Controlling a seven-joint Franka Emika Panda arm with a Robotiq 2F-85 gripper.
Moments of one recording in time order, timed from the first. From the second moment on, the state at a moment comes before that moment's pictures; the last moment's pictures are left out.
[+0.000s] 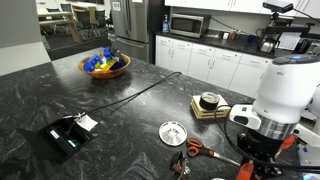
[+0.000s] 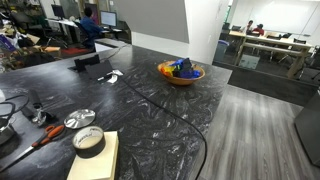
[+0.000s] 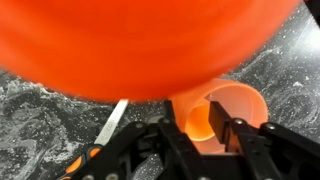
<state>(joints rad) 0.48 -0.49 0.25 -2.76 0.38 2.24 -0.28</state>
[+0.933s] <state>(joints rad) 0.48 -0.51 0.25 -2.71 0.26 2.21 -0.15</state>
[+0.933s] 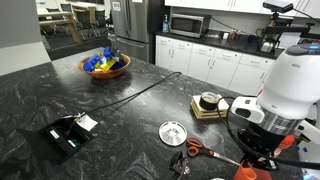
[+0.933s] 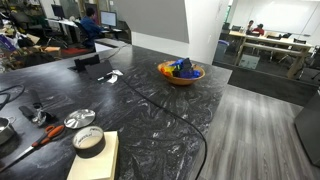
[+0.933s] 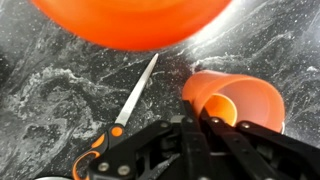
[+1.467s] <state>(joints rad) 0.46 -0.51 0.29 -2.53 0.10 2.10 -0.05</state>
